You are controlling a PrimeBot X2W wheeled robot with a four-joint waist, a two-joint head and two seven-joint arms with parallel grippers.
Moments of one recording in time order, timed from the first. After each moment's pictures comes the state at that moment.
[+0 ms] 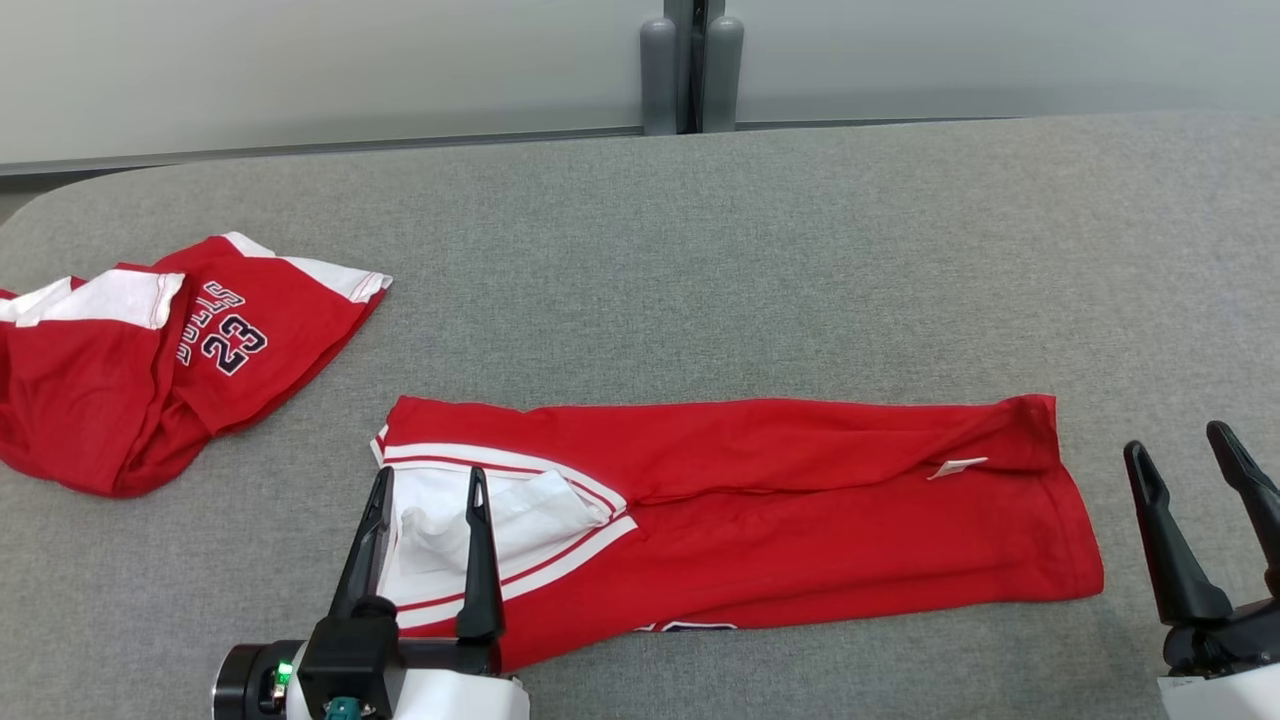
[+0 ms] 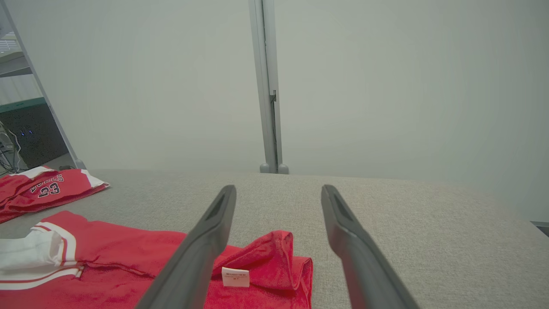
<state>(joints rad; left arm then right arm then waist) 0.04 0.05 -0.30 -0.02 -0.15 0.28 -0.26 0.08 -0.49 0.15 -0.07 0.52 0.13 -0.26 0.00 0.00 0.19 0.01</state>
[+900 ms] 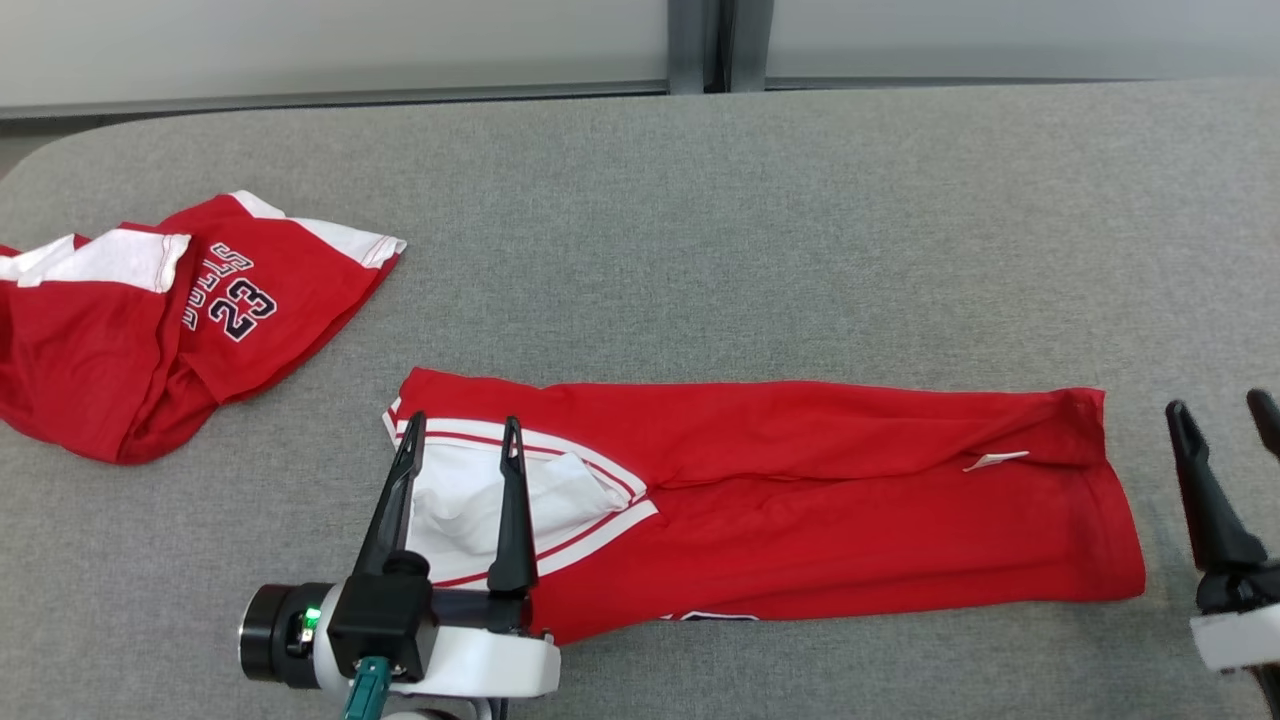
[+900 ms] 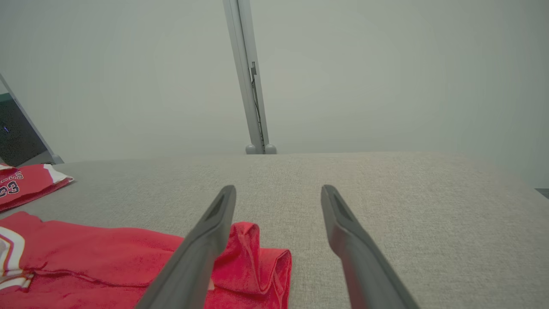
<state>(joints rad) -0.03 0.05 -0.34 -0.02 -0.14 0.28 -0.26 0.01 -0.52 0.16 0.07 0.59 0.13 -0.26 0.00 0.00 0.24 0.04</state>
